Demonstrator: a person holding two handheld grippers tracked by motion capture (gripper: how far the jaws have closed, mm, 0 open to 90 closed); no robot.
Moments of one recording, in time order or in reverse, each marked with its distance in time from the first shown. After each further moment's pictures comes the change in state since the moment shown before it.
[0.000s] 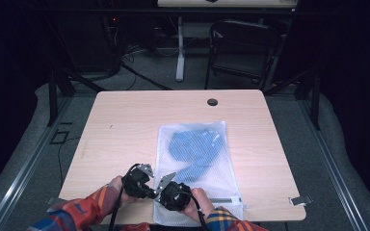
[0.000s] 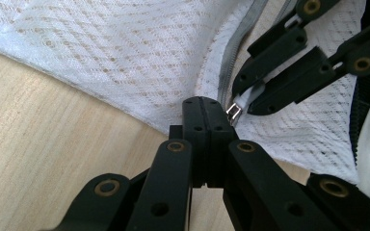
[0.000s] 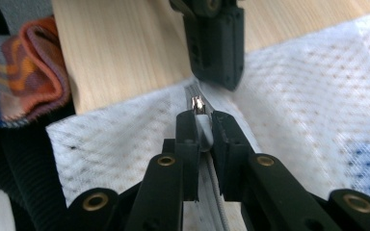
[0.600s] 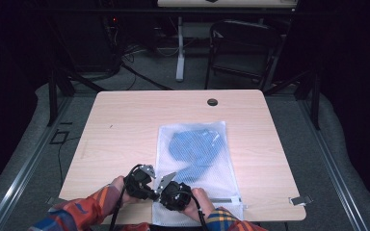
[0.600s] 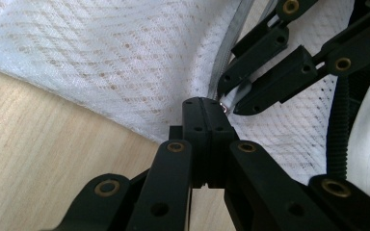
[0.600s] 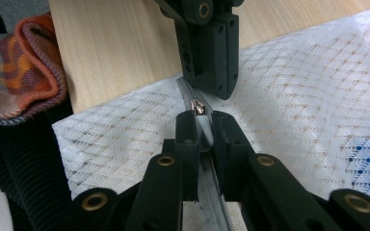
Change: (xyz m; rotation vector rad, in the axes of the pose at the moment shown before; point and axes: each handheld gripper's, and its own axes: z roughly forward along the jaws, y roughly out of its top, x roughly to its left) left arm -0.004 0.004 0.002 0.016 -0.018 0.018; right arm 0.000 -0.001 0.001 0.001 0.000 0.004
